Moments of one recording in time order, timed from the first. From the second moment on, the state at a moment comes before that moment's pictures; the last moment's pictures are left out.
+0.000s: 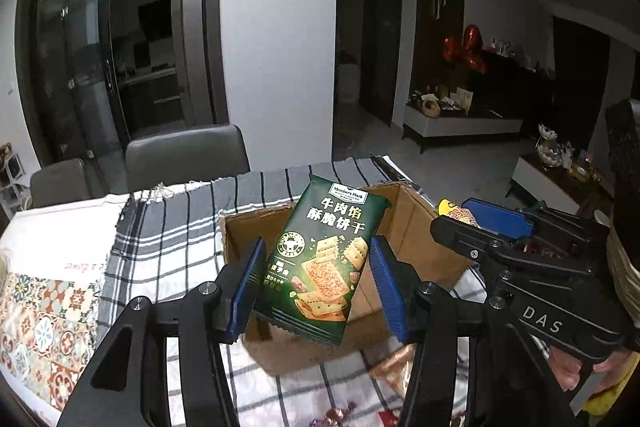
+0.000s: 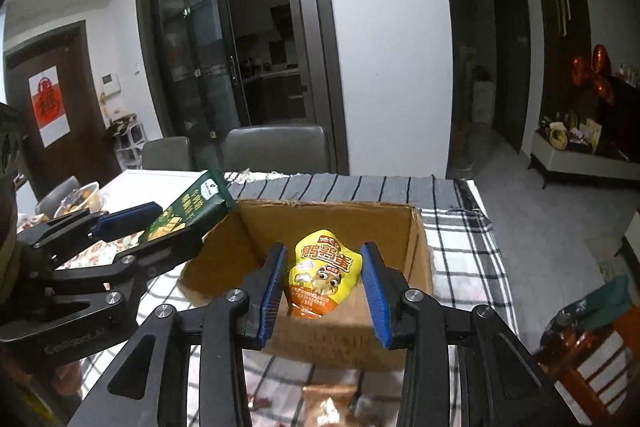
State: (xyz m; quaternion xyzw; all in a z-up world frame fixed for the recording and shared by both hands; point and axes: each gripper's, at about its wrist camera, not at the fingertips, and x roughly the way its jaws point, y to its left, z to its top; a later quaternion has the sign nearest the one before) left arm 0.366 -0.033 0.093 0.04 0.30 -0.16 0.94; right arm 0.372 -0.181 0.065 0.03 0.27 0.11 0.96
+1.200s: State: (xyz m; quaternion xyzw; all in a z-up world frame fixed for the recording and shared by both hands) left arm 0.267 -0.021 0.086 0.09 0.26 -0.08 0.96; right arm 0.292 -0.178 0.045 0.01 0.28 0.12 0.95
